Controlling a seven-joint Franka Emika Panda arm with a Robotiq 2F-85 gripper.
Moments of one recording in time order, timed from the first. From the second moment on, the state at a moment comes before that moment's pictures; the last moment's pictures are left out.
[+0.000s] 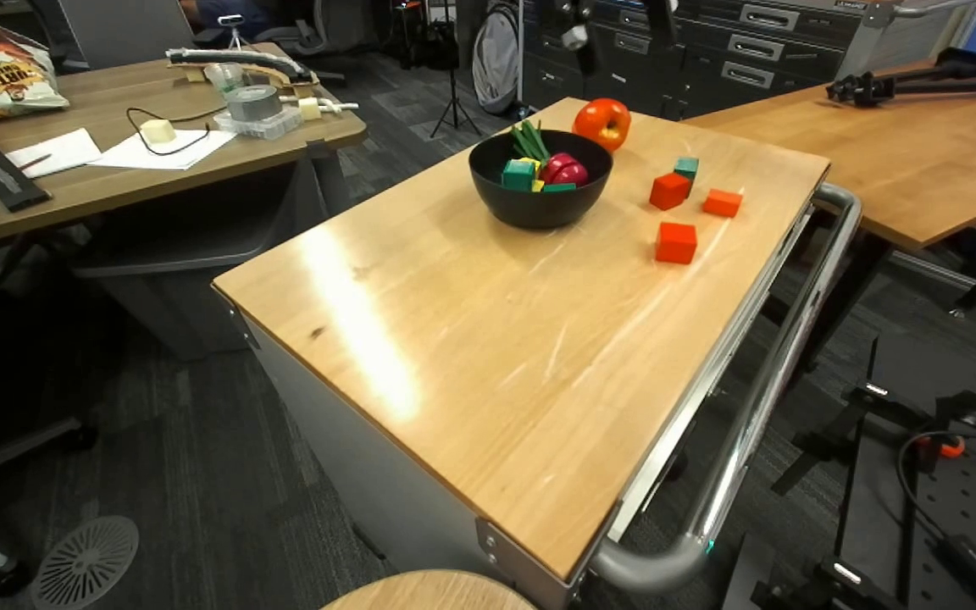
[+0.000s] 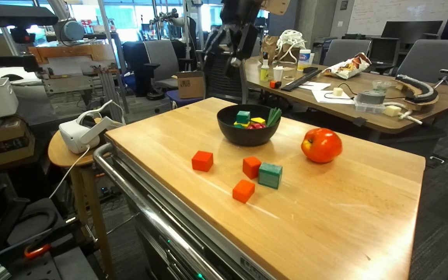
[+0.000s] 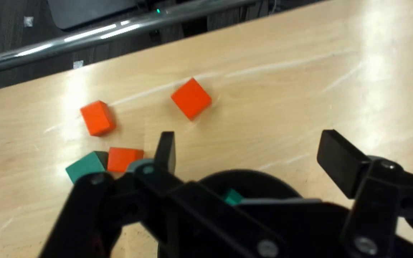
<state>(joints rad) -0.05 0.37 -0.02 -1.47 0.03 1.32 0.20</state>
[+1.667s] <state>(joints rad) -0.07 -0.24 -0.07 -2.29 -0.05 2.03 -0.22</state>
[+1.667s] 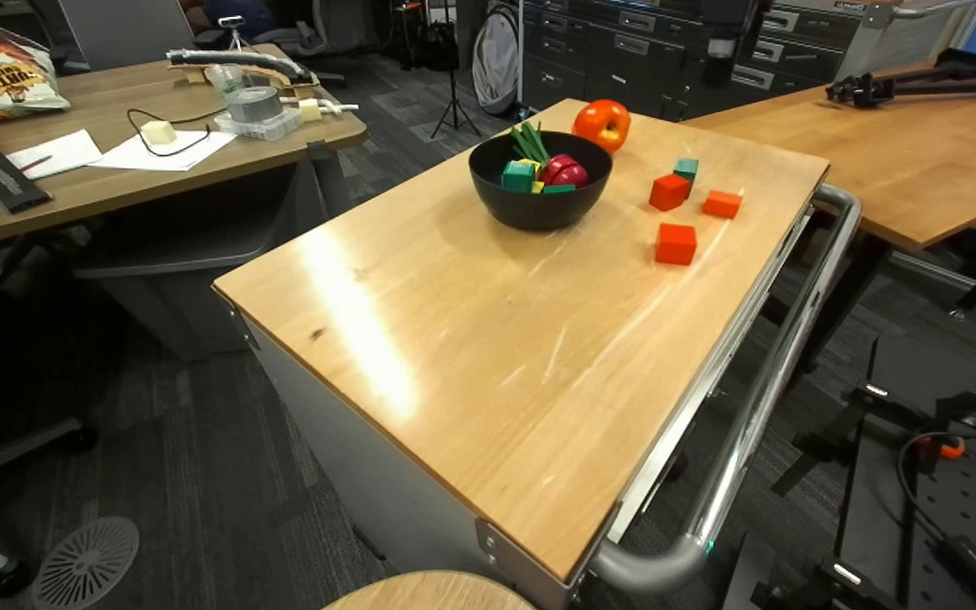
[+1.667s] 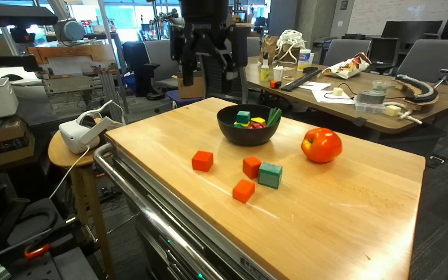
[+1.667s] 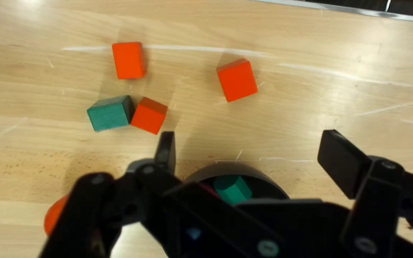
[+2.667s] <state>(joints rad) -0.05 -0.16 -0.03 -2.36 -0.08 2.11 -0.14</state>
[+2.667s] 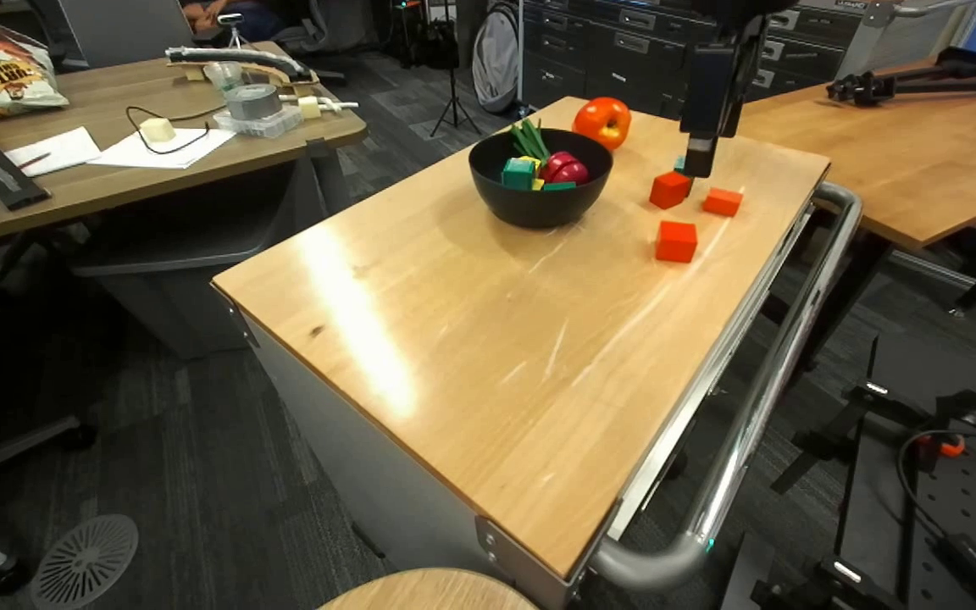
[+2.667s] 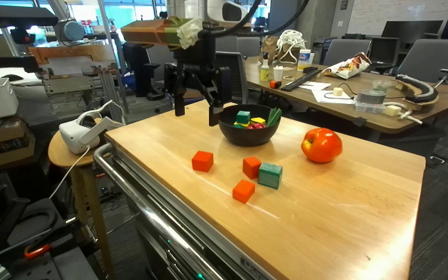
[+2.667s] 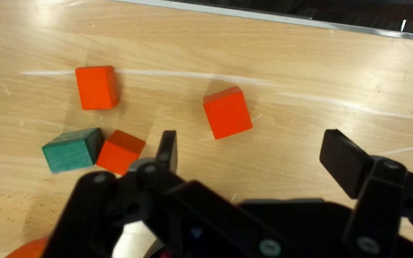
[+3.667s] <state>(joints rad) -0.05 0.02 -0.03 -2.35 -0.10 2.20 -0.26</state>
